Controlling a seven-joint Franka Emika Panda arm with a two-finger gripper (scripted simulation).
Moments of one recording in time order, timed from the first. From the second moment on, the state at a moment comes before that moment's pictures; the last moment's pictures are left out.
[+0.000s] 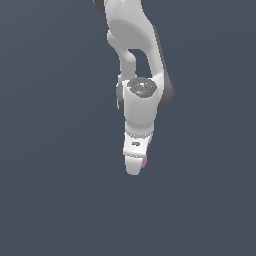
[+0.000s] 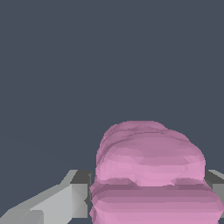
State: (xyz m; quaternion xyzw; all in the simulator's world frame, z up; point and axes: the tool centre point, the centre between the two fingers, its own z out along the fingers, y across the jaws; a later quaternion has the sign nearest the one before) arm 0.077 0.035 0.148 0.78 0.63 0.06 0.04
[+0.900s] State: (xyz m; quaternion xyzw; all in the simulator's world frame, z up) arm 0.076 -0.021 0.242 0.67 0.73 0.11 0.08
